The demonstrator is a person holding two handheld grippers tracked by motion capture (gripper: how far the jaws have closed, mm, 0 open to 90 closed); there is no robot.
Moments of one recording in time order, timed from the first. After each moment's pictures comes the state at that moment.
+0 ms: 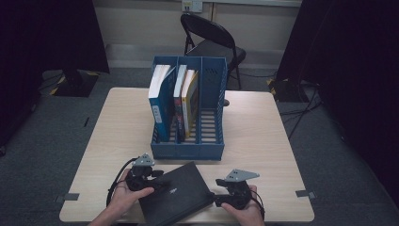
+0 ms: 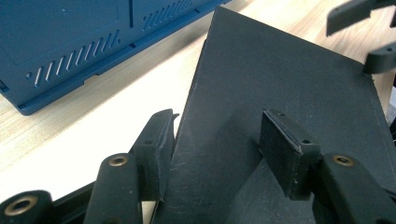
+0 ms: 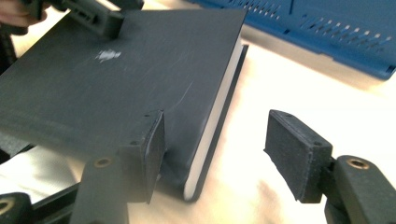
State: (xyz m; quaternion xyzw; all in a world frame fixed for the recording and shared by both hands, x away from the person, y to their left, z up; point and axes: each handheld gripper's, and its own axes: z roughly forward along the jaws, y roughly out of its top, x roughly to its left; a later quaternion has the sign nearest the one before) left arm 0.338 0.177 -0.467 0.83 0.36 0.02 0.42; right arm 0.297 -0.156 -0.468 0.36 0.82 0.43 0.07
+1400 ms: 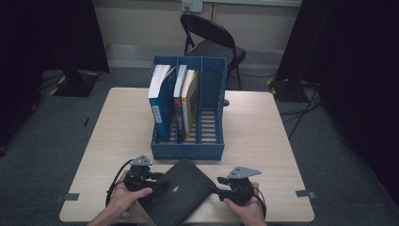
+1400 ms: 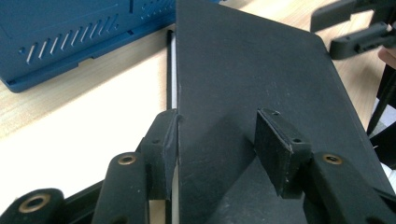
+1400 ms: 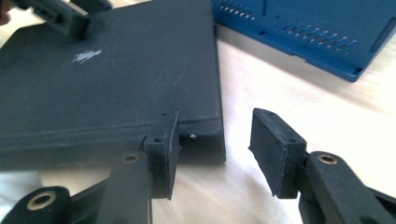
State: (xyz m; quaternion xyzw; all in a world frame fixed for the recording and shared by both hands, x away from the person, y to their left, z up) left arm 0.333 0.181 -0.467 0.82 0.39 -0.01 0.42; right arm 0.311 -0.164 -0.472 0.37 0.82 0.43 0.09
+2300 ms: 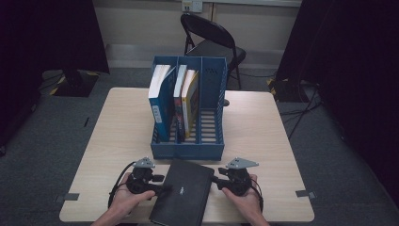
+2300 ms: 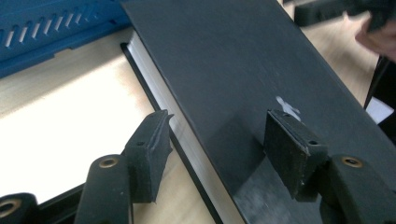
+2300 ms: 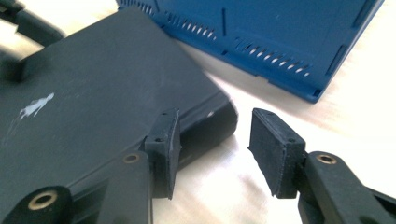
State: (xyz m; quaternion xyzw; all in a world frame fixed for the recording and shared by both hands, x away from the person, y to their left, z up) left arm 0.333 0.174 -0.470 0.82 0.39 -0.03 0.42; right arm 0.333 -0.159 -0.471 0.40 0.81 0.42 0.12
